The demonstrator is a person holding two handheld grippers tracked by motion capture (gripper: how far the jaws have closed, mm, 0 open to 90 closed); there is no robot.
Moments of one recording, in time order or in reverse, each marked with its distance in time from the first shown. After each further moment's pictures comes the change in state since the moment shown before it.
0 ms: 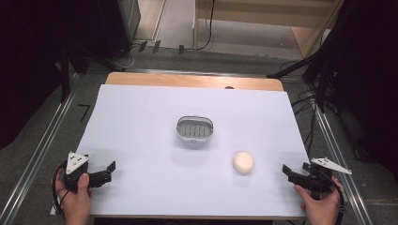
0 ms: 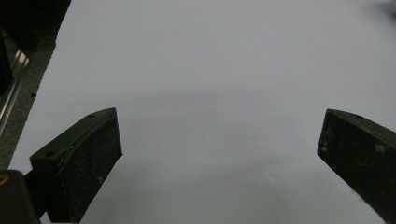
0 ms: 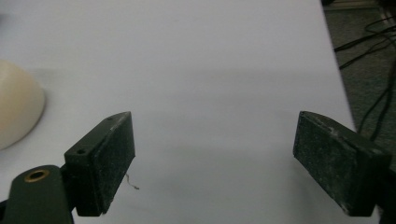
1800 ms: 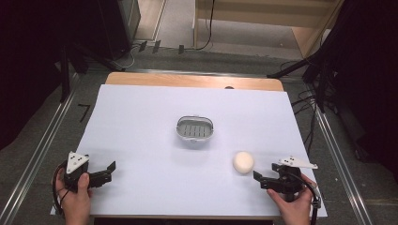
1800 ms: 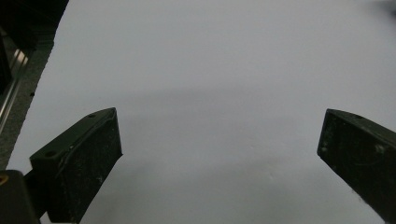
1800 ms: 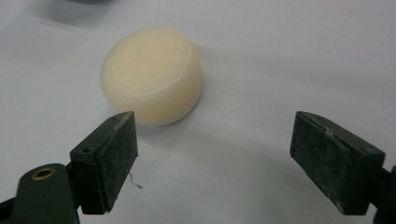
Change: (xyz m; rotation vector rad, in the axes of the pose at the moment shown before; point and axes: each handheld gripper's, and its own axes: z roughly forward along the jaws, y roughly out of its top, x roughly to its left) left arm 0.000 0.000 0.001 0.006 -0.002 0.000; right arm 0.085 0.004 0.008 0.105 0.187 -0.143
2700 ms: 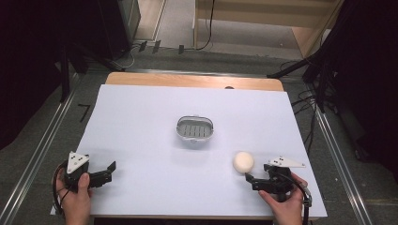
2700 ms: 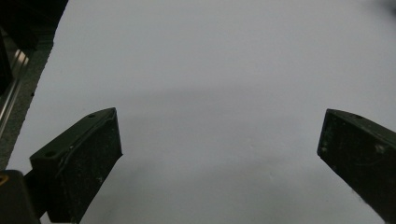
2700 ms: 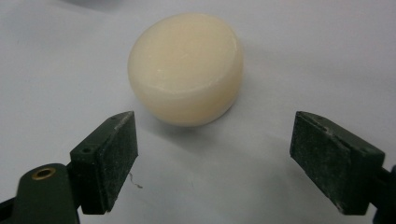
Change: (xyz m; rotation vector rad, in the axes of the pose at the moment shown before) left arm 0.000 0.000 0.000 0.002 0.002 0.006; right arm 0.018 0.000 0.014 0.034 0.017 -0.045
